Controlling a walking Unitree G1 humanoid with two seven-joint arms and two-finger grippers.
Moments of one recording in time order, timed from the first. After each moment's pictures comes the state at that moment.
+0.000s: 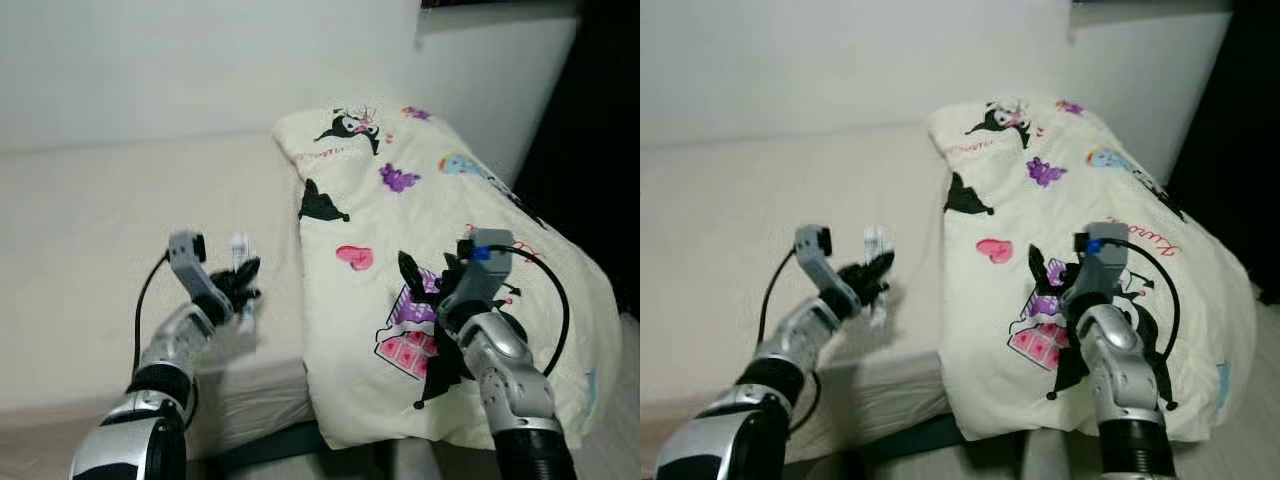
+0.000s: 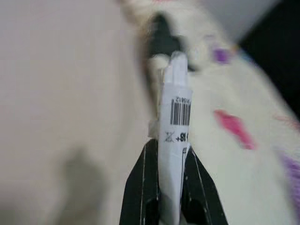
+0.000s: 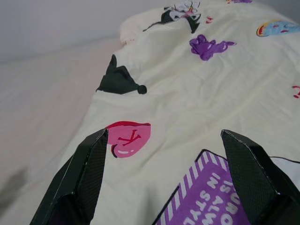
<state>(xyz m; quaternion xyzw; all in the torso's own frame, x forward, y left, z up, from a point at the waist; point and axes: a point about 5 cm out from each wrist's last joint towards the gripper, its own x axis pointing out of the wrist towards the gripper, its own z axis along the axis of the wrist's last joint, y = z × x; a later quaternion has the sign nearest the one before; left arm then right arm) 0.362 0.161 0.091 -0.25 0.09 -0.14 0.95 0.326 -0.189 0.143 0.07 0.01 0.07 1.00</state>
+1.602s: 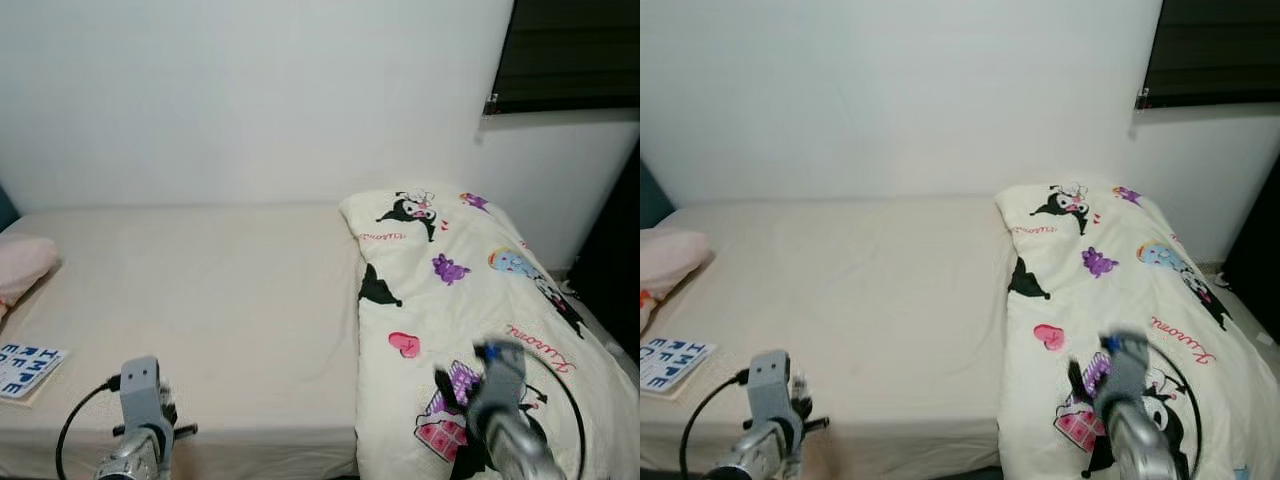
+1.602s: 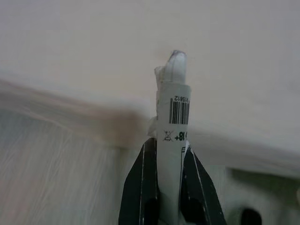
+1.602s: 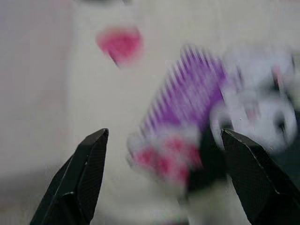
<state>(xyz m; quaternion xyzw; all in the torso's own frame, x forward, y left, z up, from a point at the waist) 0.238 0.223 -0.045 -0.08 0.37 0.08 0.92 0.225 -0.257 -0.029 0.08 0.30 -0.08 0.95</state>
